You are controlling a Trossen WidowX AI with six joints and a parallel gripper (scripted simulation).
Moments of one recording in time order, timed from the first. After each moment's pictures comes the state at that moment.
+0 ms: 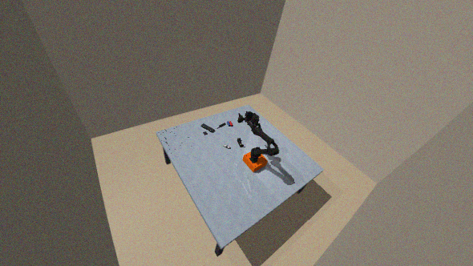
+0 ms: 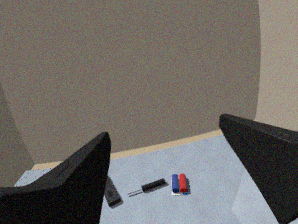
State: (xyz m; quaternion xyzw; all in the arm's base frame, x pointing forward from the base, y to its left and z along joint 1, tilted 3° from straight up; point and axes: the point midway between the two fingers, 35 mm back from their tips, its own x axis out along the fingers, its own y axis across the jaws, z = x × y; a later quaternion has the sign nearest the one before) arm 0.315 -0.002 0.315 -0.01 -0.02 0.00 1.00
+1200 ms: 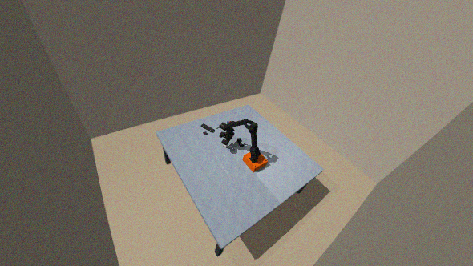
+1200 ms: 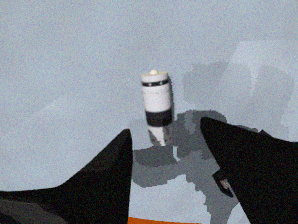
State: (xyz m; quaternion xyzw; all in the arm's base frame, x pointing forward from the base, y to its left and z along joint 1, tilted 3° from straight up) arm 0.305 0.131 0.007 -0.23 0.67 0.22 0.67
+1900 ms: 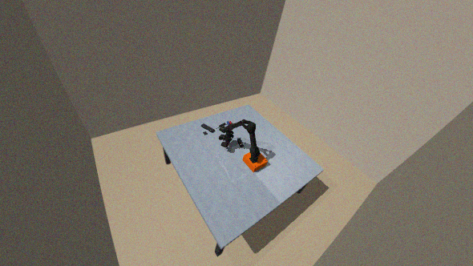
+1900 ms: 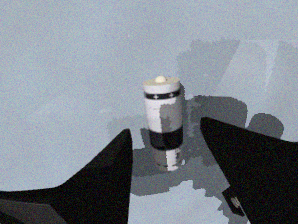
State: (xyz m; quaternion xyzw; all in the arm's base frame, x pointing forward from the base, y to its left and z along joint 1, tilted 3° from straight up) arm 0.304 0.131 -0.026 -0.23 0.68 0.22 0.66
